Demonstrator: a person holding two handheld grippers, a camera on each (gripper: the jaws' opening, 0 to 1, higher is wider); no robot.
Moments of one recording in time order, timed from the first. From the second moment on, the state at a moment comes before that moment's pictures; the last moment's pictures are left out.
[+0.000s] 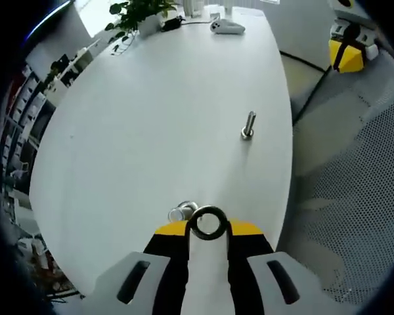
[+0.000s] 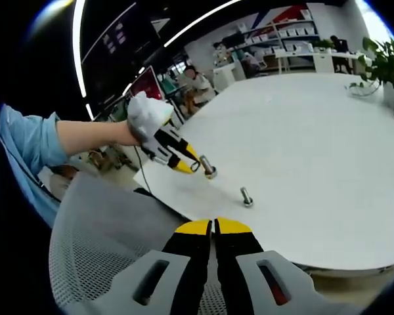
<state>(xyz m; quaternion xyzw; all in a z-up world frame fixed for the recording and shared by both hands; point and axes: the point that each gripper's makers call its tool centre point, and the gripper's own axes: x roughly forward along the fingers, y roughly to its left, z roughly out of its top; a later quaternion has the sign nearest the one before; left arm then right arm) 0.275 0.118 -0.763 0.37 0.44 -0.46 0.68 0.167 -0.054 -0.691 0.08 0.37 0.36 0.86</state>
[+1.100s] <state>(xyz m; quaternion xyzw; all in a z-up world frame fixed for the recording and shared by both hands) 0.305 0.121 -0.787 0.42 0.45 -0.44 0.65 0.167 -0.054 -0.690 0.09 0.37 0.35 0.86</state>
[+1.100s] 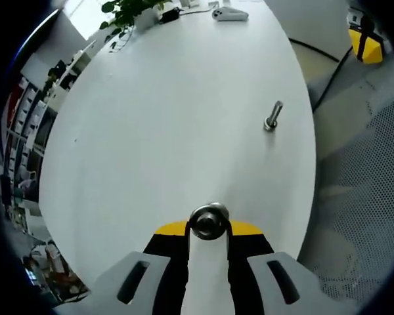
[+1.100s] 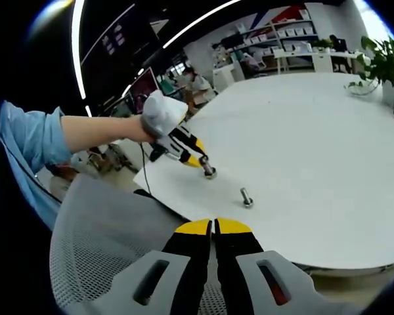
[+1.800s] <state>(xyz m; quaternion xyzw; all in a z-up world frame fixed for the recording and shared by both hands) 0.298 0.121 -0.822 0.40 0.49 -0.44 0.64 0.168 -0.055 -0.690 0.09 0.36 0.35 0.86</state>
